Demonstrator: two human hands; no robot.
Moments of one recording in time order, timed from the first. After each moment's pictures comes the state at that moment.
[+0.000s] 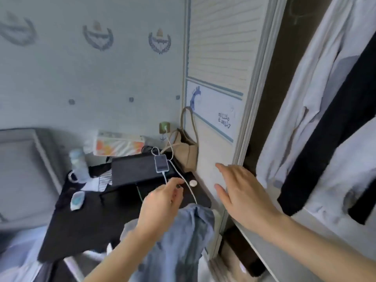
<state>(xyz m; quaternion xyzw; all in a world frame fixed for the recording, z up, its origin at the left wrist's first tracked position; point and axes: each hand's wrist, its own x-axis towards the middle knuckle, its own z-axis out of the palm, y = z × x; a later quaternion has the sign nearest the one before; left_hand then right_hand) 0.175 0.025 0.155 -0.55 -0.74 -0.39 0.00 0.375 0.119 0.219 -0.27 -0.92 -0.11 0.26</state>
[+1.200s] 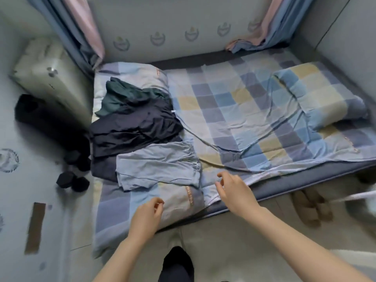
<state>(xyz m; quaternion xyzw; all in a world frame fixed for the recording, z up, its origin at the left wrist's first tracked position) 0.545 -0.897 -0.122 0.44 -0.82 -0.37 -0.06 0.339 -0.726 -0.074 0.35 -0.91 0.13 -0.20</state>
